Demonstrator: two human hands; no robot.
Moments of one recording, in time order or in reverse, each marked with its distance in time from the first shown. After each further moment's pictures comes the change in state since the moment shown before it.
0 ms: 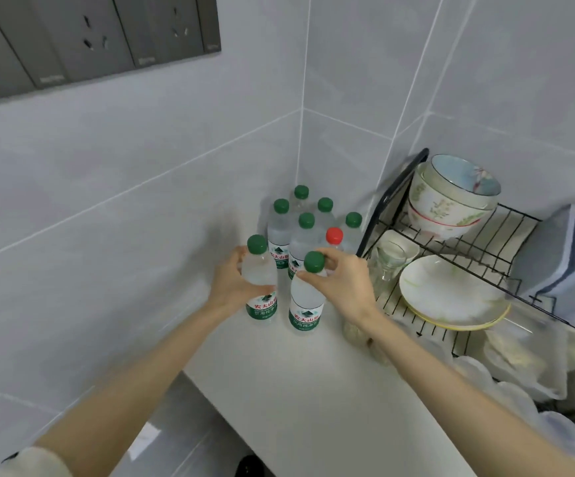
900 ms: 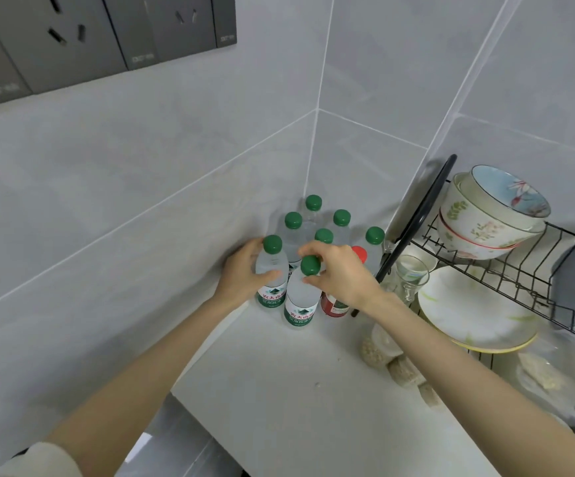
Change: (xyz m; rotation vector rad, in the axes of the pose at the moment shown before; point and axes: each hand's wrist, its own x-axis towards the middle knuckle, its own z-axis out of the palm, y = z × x) left_hand 0.103 -0.024 -0.007 0.008 -0.141 0.207; right_hand 0.089 -0.003 0.030 -0.373 -0.257 -0.091
